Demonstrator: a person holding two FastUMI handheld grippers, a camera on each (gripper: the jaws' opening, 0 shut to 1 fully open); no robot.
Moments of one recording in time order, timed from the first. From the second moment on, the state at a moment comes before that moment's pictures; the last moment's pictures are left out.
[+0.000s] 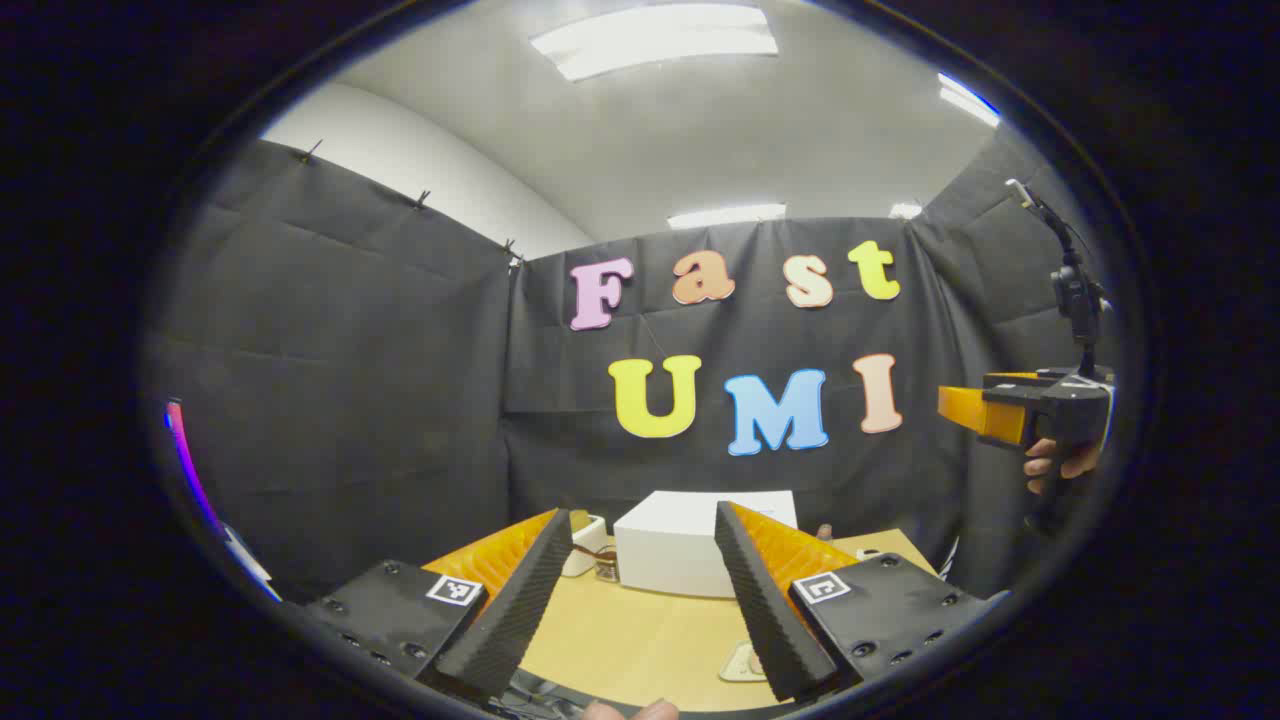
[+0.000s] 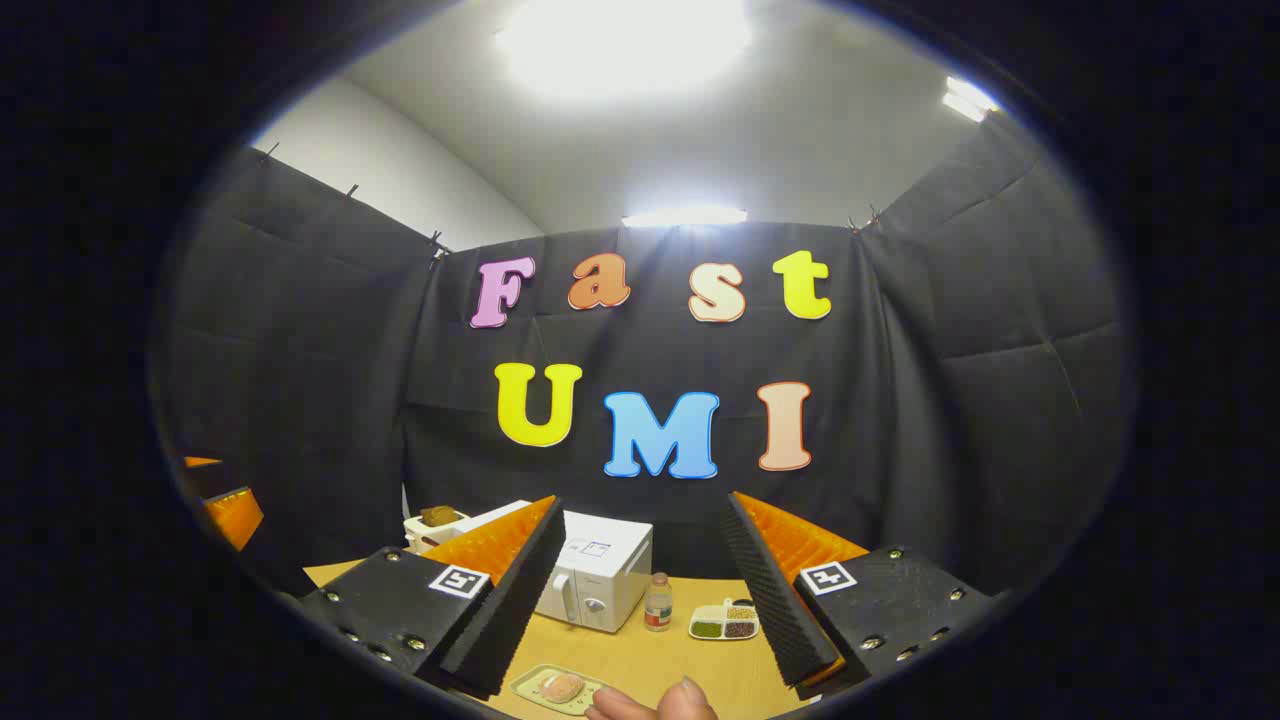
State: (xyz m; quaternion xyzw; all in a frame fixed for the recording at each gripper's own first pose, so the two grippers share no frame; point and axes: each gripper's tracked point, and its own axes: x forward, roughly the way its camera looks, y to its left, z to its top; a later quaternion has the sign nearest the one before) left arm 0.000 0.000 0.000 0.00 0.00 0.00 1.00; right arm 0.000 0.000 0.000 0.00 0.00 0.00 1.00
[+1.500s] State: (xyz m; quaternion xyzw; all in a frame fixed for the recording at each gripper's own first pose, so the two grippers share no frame) left arm 0.083 -0.063 -0.045 0.02 0.03 -0.01 1.00; right arm 0.063 -0.044 -0.039 0.00 0.03 0.00 1.00
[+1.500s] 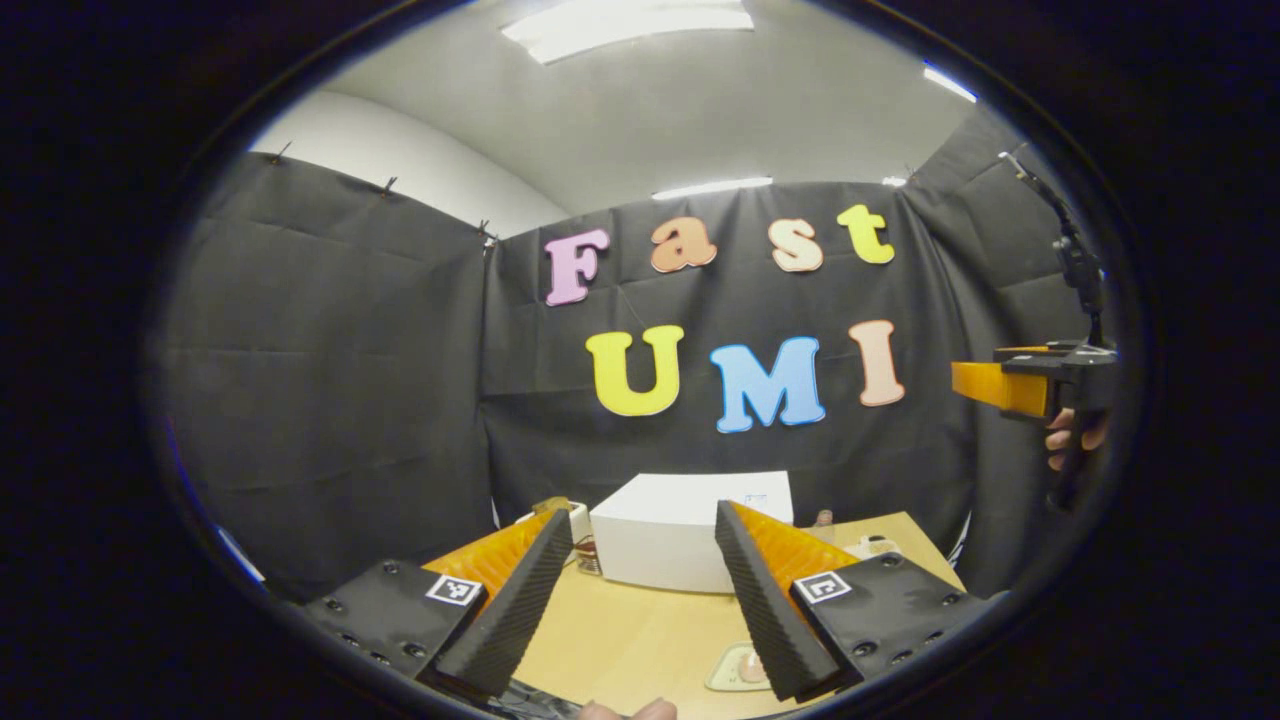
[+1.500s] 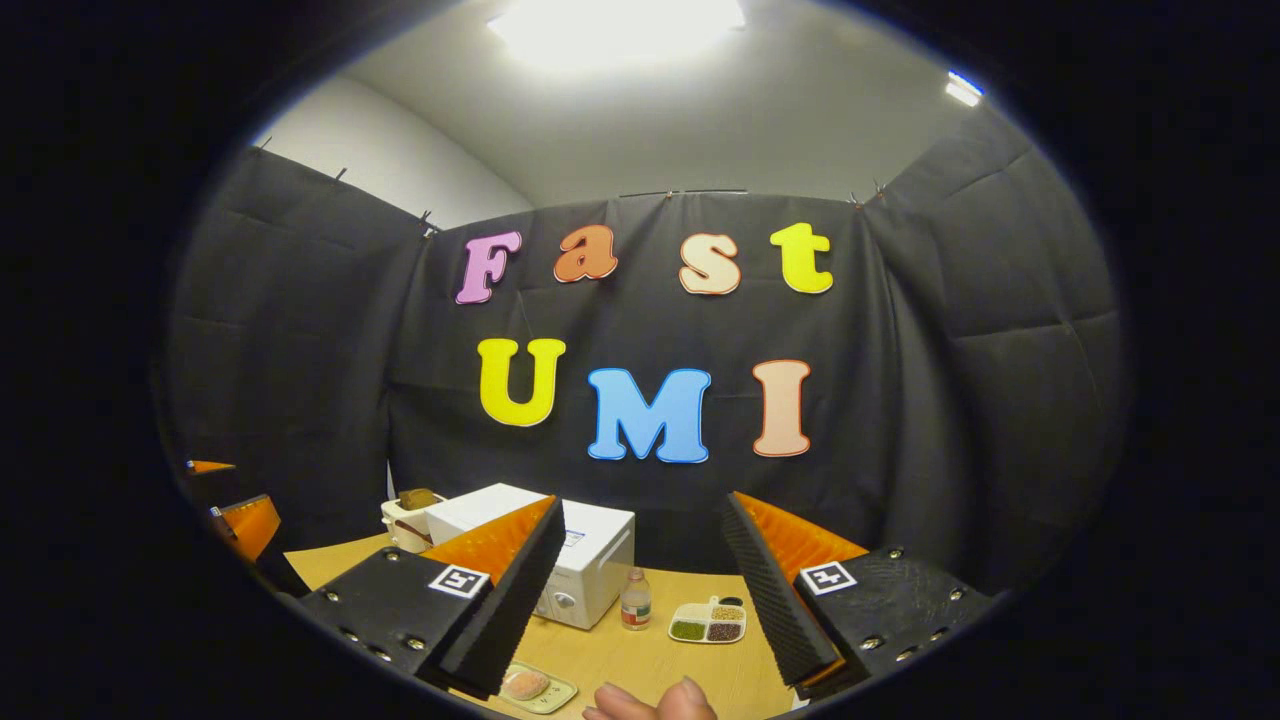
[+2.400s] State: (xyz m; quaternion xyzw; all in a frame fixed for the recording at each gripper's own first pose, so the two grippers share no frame) left arm 0.272 -0.088 -0.204 0.03 0.09 -0.19 0.98; right arm 0.125 -0.019 -0.060 -0.07 0.08 -0.17 0.98
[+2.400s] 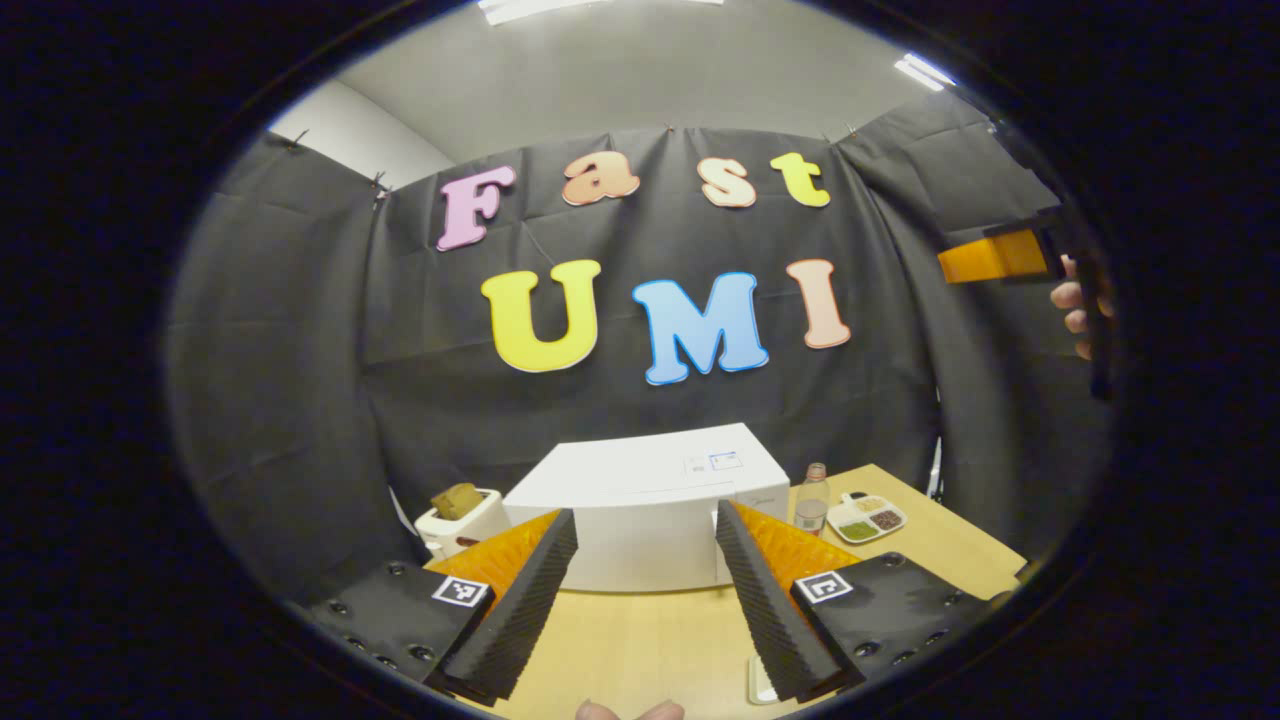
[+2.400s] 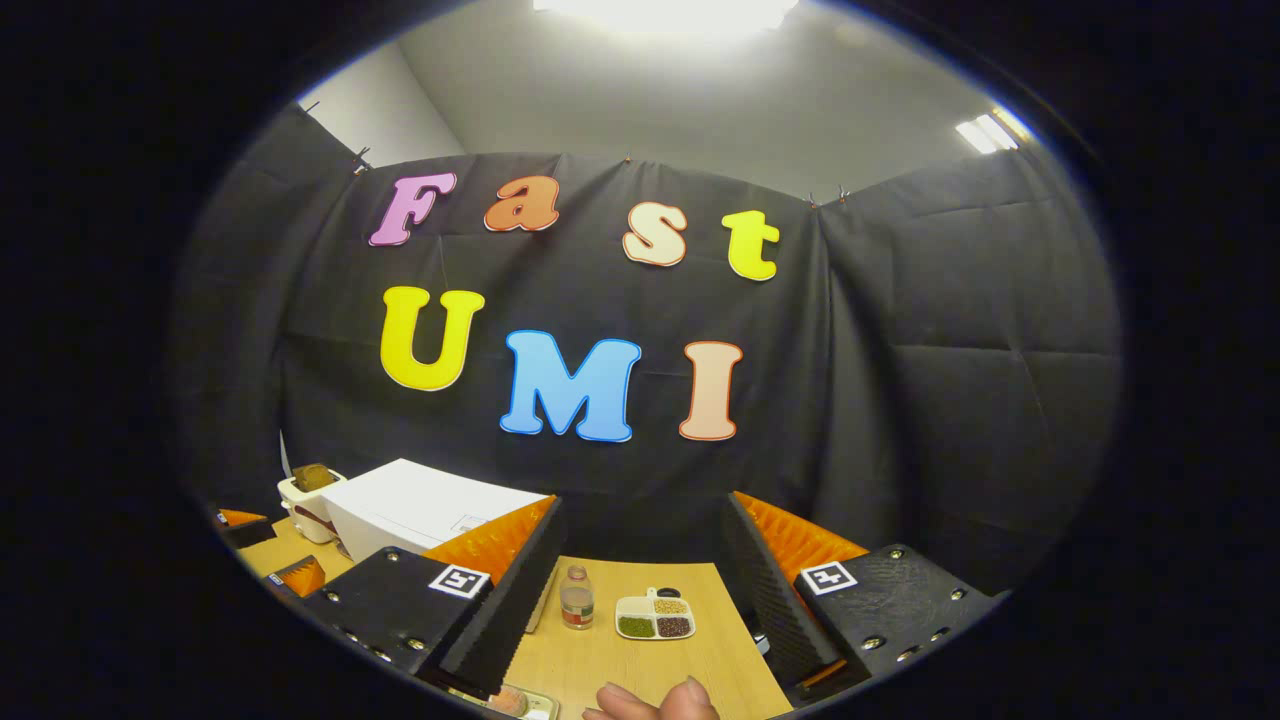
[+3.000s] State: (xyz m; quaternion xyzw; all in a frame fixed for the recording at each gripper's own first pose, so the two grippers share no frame) left arm 0.381 -0.188 -0.360 0.03 0.17 -0.26 0.95; right arm 0.130 -0.032 -0.083 -0.13 0.15 -0.22 0.96
